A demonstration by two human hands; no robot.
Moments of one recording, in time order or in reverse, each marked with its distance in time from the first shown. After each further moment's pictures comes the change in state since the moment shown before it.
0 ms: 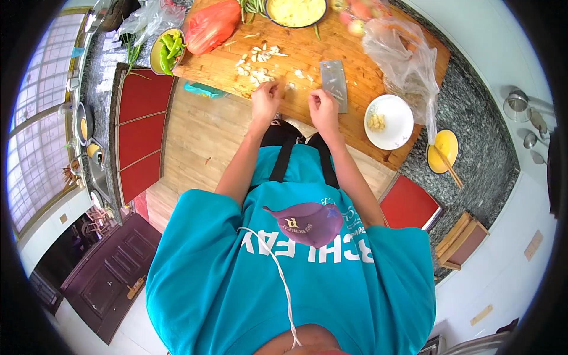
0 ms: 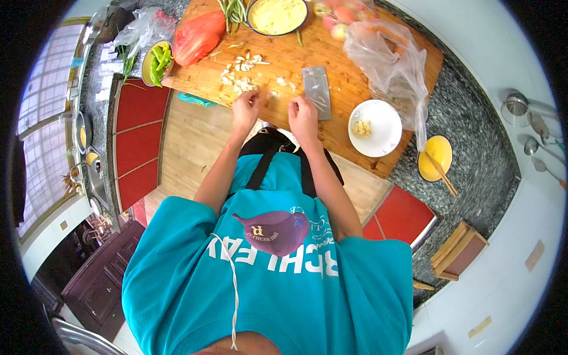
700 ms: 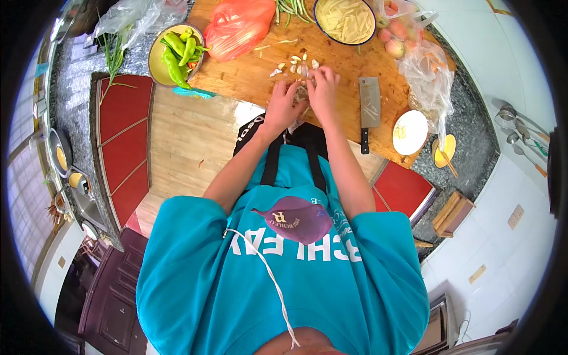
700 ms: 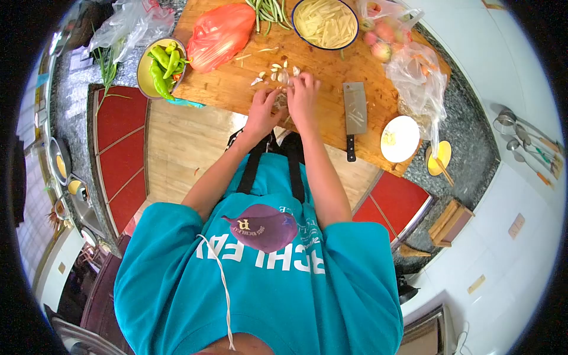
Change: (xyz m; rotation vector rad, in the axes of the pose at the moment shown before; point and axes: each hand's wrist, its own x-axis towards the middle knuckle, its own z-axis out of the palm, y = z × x) left_hand 0.063 -0.060 -0.067 -0.037 -0.359 0.304; right_hand 0.082 -0.053 0.141 -0.505 0.058 -0.086
